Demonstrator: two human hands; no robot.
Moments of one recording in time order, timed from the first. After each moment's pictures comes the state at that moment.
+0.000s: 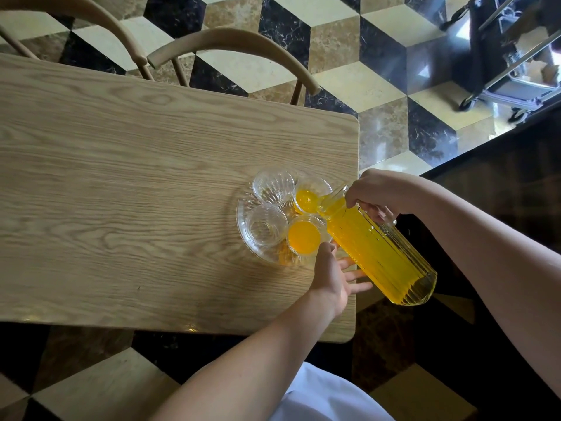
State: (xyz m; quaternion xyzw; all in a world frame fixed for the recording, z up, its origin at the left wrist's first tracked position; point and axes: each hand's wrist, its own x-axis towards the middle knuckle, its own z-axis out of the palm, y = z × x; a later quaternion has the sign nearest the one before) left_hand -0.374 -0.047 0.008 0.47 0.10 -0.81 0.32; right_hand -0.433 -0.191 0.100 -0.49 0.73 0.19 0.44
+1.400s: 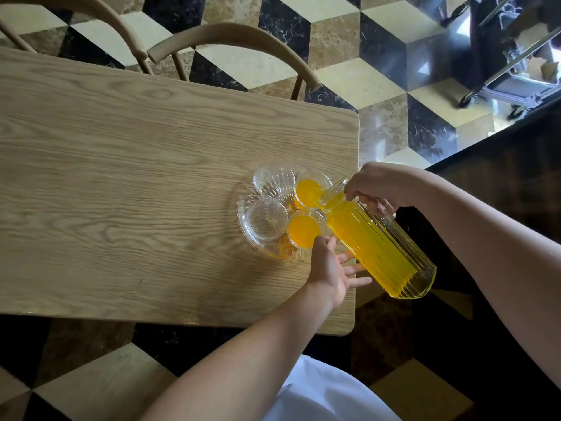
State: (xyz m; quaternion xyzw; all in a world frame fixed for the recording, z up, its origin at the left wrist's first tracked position) left_hand -0.367 -0.048 0.014 0.46 0.11 -0.82 0.32; right_hand -0.434 -0.191 0.099 -0.49 0.73 0.20 0.44
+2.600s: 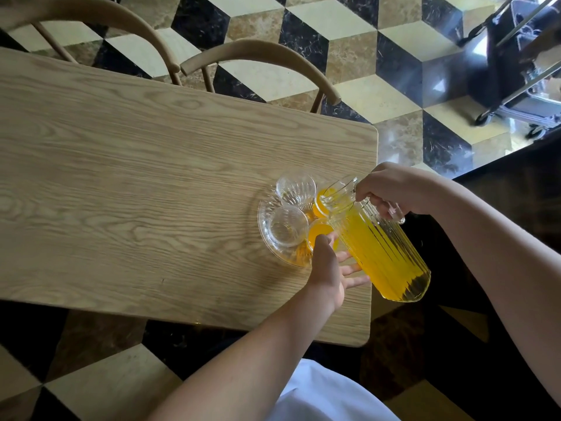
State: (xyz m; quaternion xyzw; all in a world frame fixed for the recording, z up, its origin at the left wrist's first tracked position) left_hand -0.330 -0.049 0.024 0.48 0.09 -0.80 0.36; right_hand -0.409 -0.186 0.121 -0.51 0.71 0.12 0.46
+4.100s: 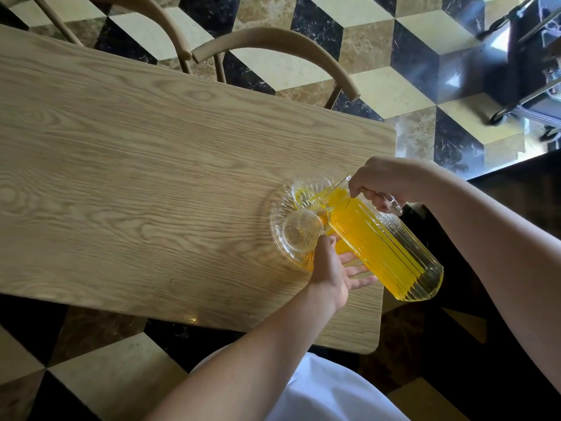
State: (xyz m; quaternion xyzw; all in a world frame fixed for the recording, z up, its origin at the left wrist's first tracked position) left_hand -0.301 -0.066 0.025 0.47 0.14 -0.79 0.36; right_hand -0.359 -0.221 0.101 -0.51 0.70 0.20 0.46
